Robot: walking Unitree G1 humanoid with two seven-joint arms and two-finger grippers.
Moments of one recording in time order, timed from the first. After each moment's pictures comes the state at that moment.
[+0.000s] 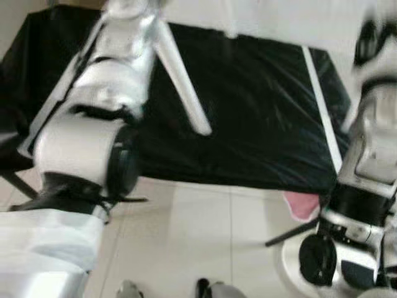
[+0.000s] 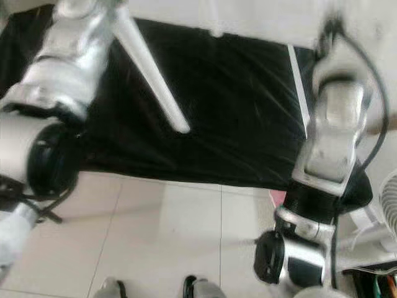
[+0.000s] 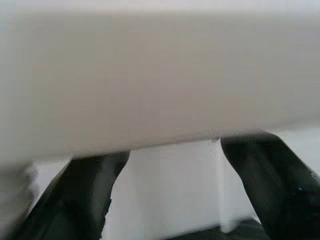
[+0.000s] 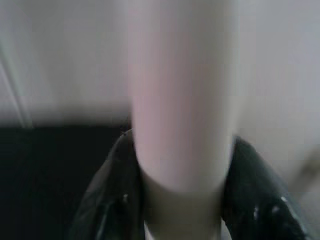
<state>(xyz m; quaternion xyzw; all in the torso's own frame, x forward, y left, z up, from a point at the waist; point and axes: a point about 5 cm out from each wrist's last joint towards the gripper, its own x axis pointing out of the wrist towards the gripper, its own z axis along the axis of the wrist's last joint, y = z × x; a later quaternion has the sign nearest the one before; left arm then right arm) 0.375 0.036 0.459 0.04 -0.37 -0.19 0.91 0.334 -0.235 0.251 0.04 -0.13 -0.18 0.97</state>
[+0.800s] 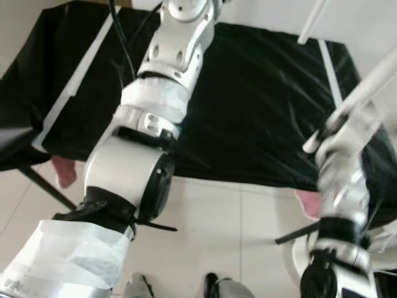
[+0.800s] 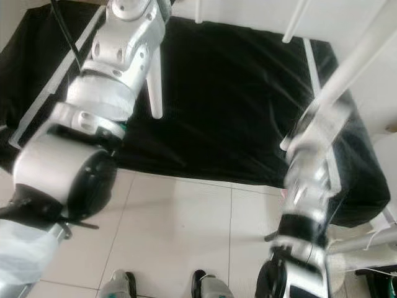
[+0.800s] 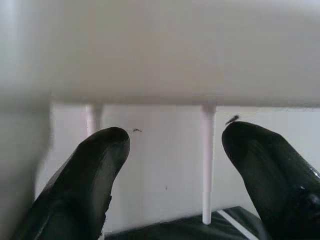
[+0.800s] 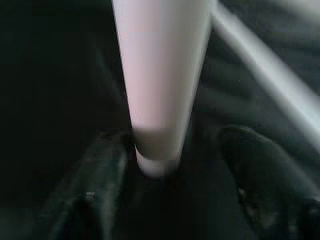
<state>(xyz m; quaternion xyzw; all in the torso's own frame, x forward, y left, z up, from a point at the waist) 0.356 0.009 0.440 -0.02 -0.37 -0.26 0.89 0.330 -0.249 0.161 0.06 0.00 -0.22 0.97</state>
